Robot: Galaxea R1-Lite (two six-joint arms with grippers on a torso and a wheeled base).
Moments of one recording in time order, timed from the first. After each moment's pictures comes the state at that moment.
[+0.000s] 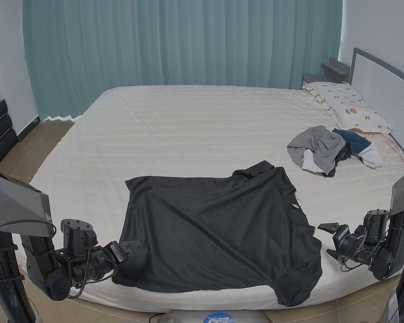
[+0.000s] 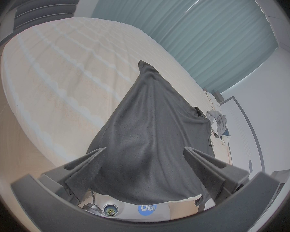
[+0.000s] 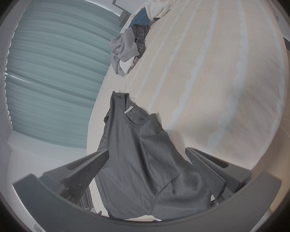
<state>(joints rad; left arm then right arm) -0.29 2.14 -0.16 -1.31 -0.05 -0.82 0.00 2.24 -0.10 -1.55 0.22 1.02</state>
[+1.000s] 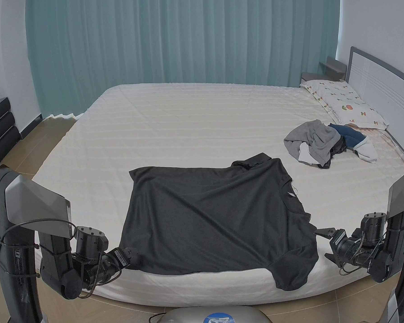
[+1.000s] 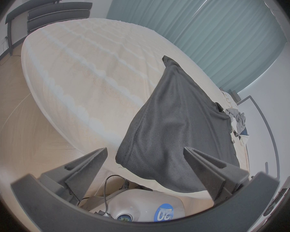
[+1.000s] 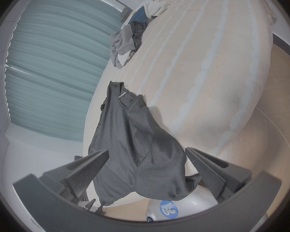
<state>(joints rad) -0.28 2.32 -0.23 -1.31 0.08 -0.81 0.02 2.26 -0.08 -1.55 0.22 1.00</state>
